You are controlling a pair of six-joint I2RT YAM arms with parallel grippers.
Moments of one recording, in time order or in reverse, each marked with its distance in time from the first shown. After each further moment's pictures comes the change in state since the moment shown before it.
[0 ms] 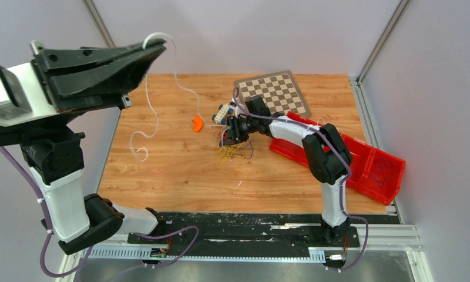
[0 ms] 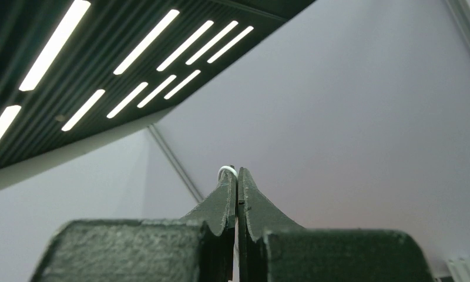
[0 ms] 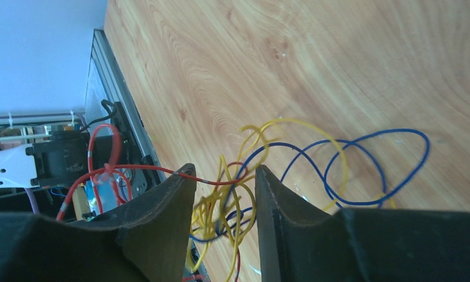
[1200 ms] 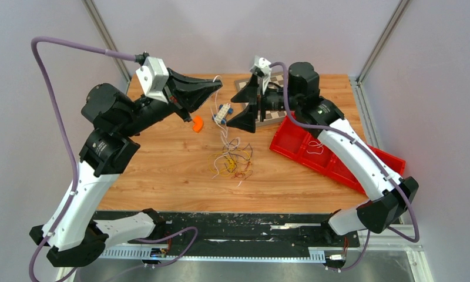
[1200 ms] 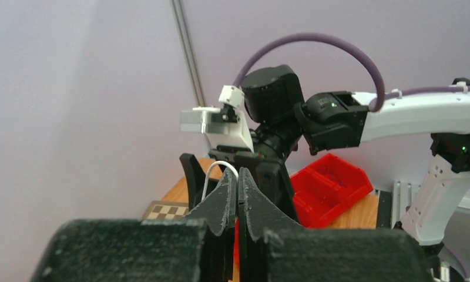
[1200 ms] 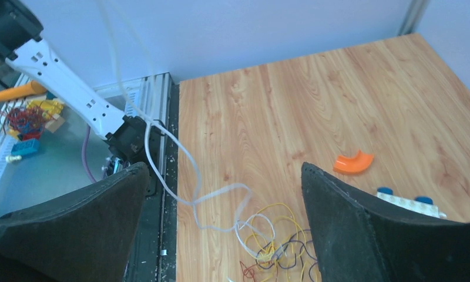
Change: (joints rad) left arm 0.024 -0.252 -0.801 -0.014 -0.248 -0.096; right arm 0.038 -0.597 0.138 -0.116 -0.105 -0.432
